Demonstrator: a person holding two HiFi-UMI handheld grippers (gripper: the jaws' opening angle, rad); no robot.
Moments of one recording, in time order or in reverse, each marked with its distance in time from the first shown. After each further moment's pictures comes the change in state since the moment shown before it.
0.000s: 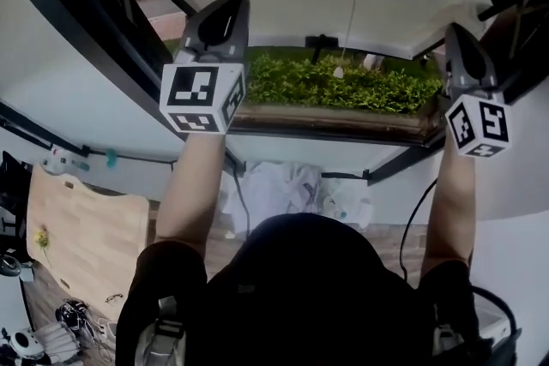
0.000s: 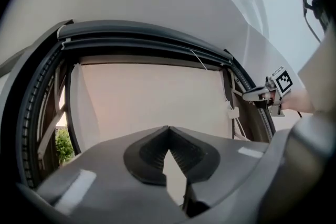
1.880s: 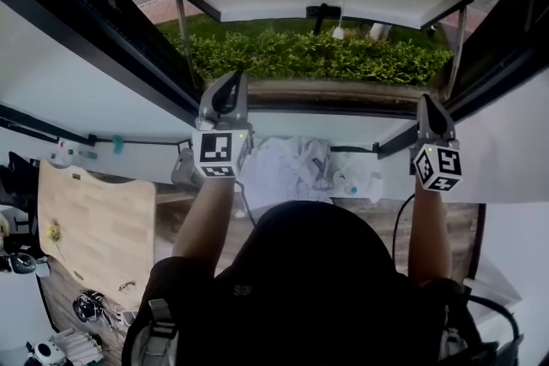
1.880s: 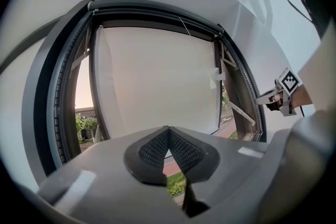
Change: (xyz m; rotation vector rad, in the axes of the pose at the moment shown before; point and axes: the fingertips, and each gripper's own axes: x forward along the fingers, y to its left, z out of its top) left arm -0.106 -0.053 -0.201 -0.055 0.268 0.018; right arm -0.128 0.066 -0.237 0.233 0.370 -0.035
